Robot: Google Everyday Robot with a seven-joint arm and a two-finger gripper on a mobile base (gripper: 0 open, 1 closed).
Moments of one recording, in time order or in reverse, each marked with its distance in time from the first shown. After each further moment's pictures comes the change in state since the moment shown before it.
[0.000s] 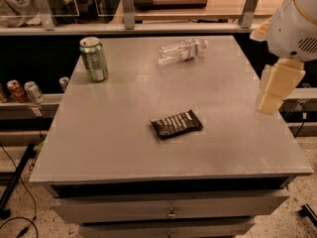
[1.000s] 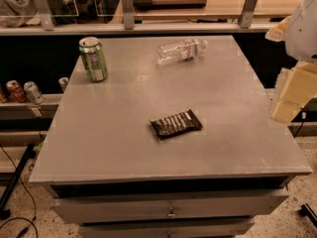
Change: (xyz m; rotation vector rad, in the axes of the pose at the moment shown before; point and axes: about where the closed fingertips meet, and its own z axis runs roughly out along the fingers) arm 0.009 0.023 -0.025 0.026 0.016 0.045
